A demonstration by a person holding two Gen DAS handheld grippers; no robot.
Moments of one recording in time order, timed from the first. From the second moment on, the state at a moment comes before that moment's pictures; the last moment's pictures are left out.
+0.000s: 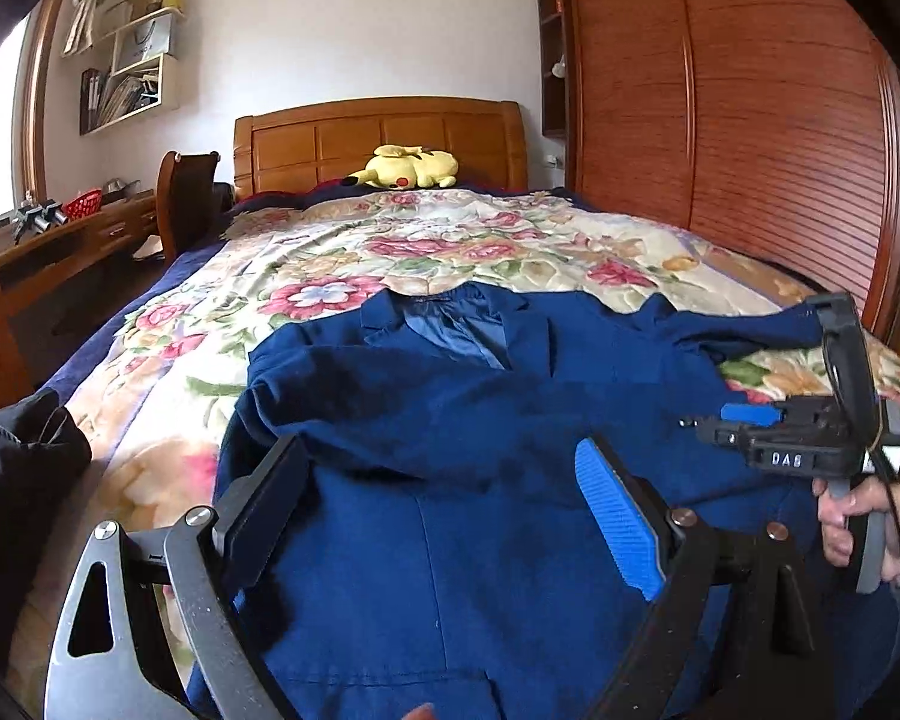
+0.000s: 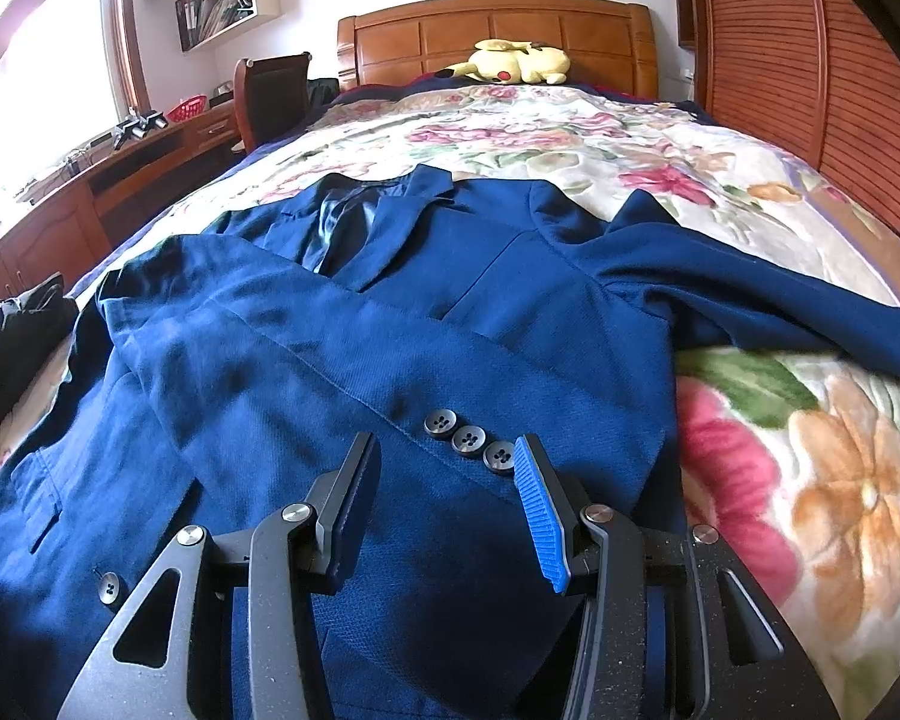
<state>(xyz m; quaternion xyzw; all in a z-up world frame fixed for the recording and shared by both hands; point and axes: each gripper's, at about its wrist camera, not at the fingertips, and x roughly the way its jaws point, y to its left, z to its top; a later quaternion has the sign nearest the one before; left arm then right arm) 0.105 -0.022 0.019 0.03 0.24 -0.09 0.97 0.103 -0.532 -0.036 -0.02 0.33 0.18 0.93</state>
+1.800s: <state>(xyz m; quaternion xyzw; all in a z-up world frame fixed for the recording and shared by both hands) 0.098 -0.041 -0.011 0.07 0.25 -0.11 0.96 0.212 -0.840 0.007 0.07 0.33 -0.16 0.93</state>
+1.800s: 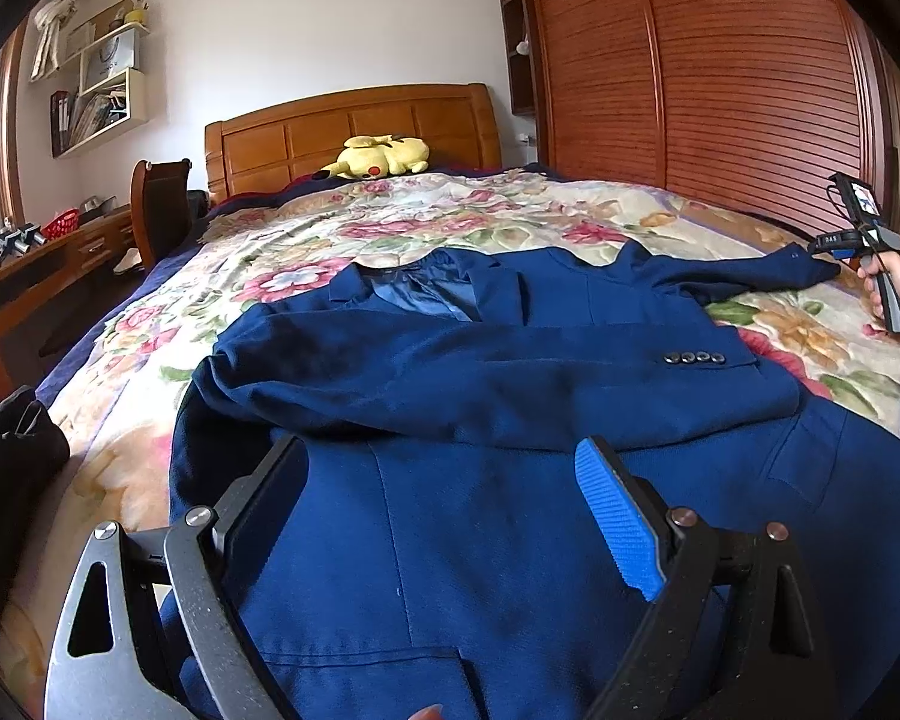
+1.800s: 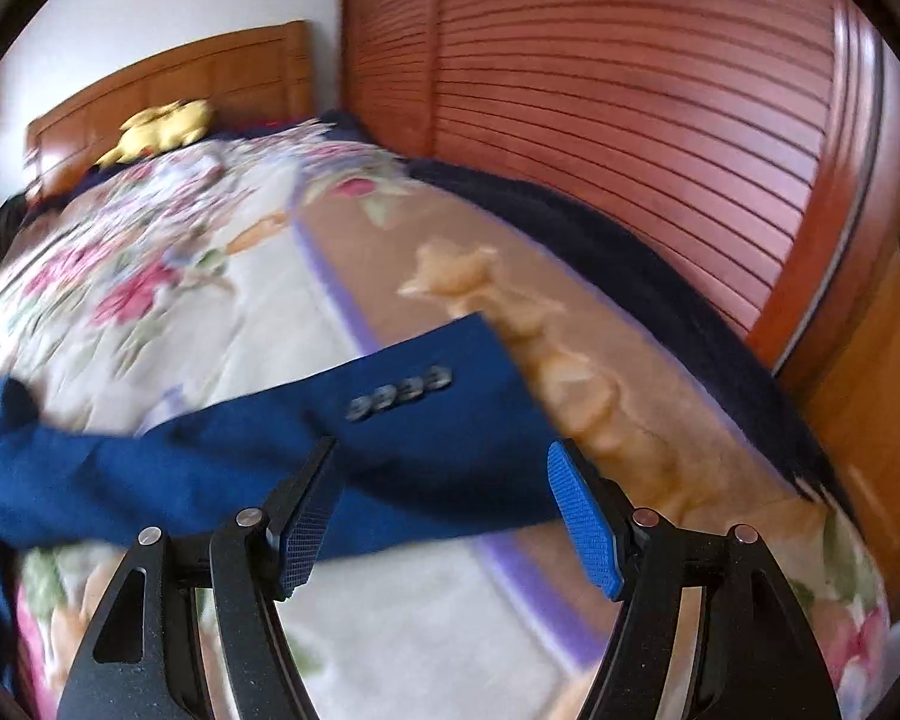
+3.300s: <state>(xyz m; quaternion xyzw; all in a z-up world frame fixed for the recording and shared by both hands) 0.098 -0.025 -0.001 0.03 0.25 -0.12 0.96 0.125 -0.652 0.177 -0.14 0.20 -0.04 0.97</state>
